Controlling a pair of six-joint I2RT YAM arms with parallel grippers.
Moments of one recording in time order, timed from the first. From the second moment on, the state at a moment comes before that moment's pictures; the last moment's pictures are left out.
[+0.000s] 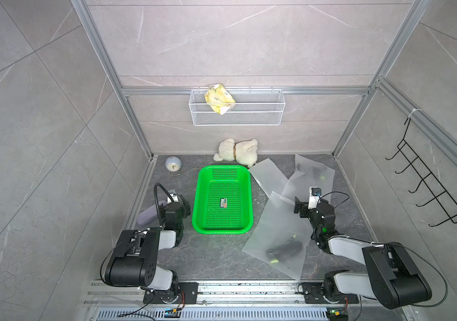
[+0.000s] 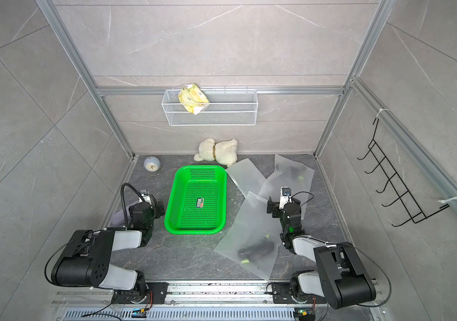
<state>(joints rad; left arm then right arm) -0.08 1.46 0.31 0.71 -0.37 0.00 0.16 1.33 0.28 0.76 0.17 -0.01</state>
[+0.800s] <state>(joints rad) 0.03 1.52 0.35 0.77 -0.17 -0.01 0.11 1.53 0.33 0.90 0.14 -0.02</state>
